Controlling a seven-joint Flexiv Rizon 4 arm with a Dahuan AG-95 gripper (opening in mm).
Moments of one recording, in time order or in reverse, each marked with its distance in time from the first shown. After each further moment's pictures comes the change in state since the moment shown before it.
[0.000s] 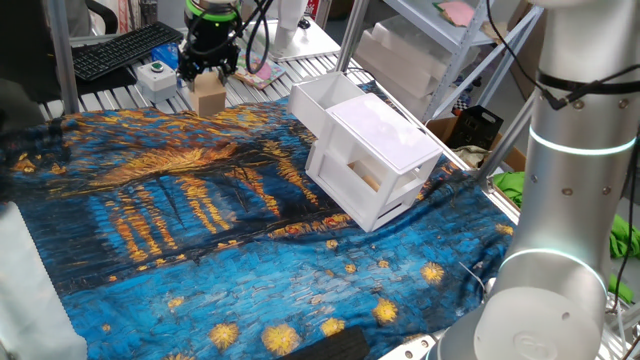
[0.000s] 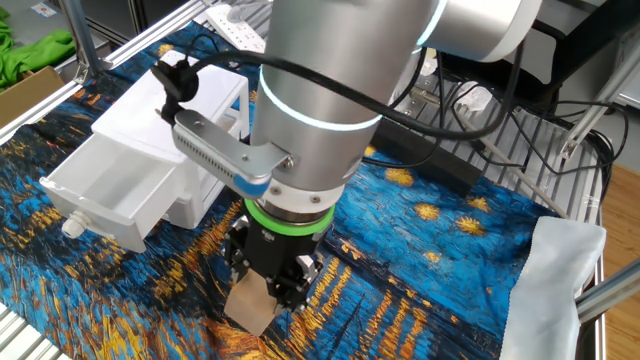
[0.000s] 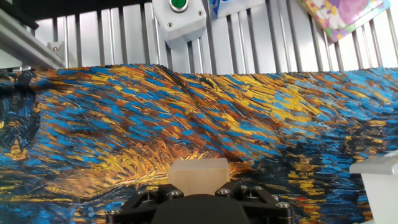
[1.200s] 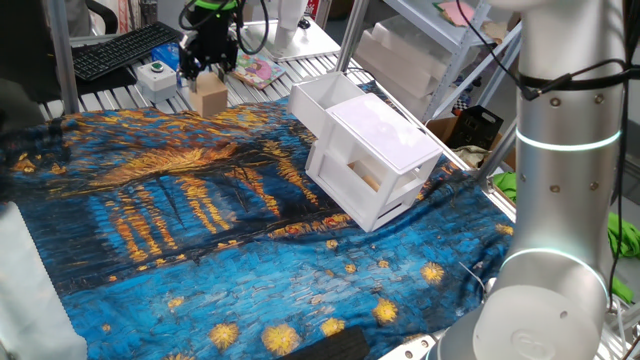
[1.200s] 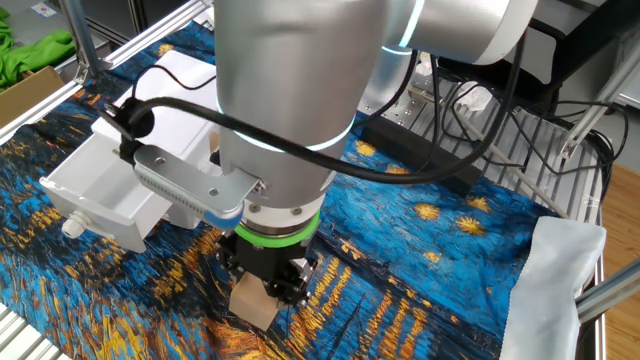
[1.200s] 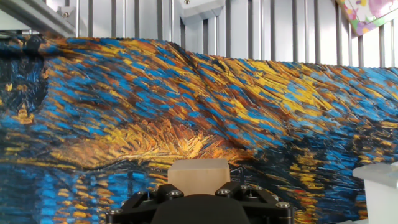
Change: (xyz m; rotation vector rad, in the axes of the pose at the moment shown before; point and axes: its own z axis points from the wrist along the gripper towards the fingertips) arm 0.004 -0.001 0.000 -0.040 0.128 -0.104
